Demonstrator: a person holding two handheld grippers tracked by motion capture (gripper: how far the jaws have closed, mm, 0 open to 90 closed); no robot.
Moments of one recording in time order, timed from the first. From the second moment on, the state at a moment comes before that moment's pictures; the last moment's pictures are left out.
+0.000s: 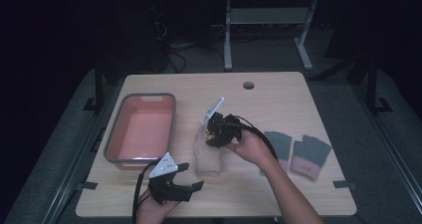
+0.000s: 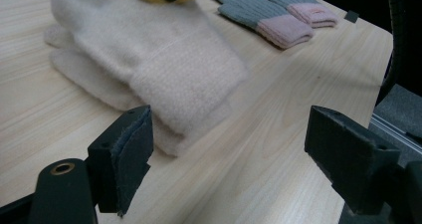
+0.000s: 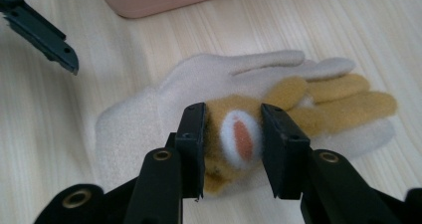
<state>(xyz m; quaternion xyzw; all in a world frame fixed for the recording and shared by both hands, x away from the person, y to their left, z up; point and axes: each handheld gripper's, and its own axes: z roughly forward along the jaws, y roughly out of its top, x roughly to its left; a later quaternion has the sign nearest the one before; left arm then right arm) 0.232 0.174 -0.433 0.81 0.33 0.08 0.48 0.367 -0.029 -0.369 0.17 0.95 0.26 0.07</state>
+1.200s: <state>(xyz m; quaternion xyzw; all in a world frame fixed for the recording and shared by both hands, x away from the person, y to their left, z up) 0.244 0.165 -0.430 0.77 0.41 0.04 0.48 0.370 -0.045 -0.400 0.26 0.92 0.29 0.01</state>
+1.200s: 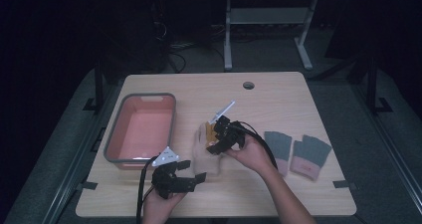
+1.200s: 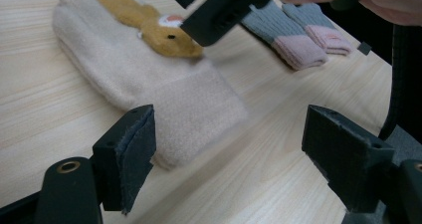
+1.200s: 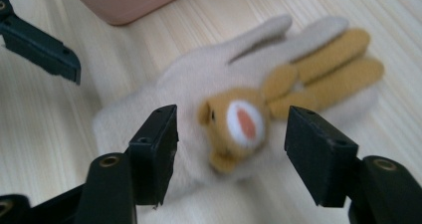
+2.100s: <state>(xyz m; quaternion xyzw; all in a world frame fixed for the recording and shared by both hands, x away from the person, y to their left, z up) 0.300 0.142 -0.453 0.76 0.50 0.01 0.42 0.356 -0.102 -0.399 0.33 0.89 0.32 0.03</state>
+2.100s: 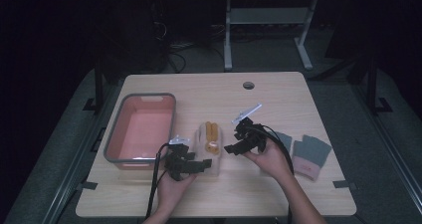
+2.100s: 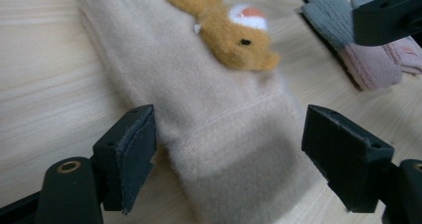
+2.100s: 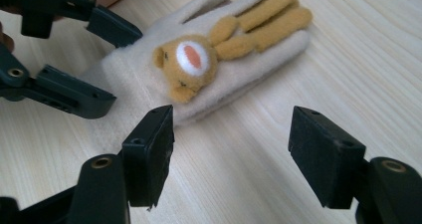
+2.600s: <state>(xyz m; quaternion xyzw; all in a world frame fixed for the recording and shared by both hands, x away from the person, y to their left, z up) 0.307 0.115 -0.454 0.79 0.47 0.01 0.40 0.356 -0.122 -0.400 0.38 0.86 0.33 0.03</state>
